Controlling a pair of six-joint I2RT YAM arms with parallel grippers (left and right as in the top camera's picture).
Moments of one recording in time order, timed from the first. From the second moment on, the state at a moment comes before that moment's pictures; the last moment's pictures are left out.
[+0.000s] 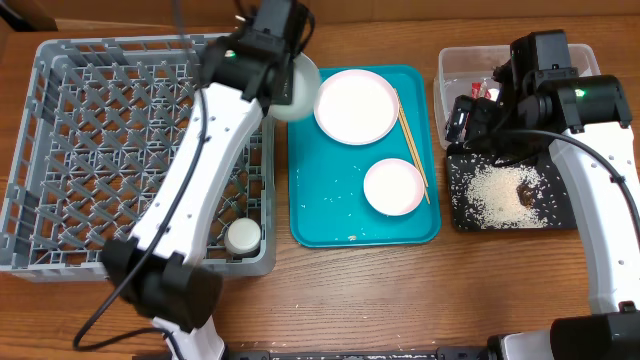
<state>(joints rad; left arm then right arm) -0.37 1.89 2.02 -1.20 -0.47 -0.31 0.09 1.60 1.65 -1.29 -0.15 0.36</state>
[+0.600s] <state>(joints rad) -0.36 2.13 2.02 -1.13 -1.19 -0.58 0.09 1.60 1.65 -1.29 -0.15 0.36</state>
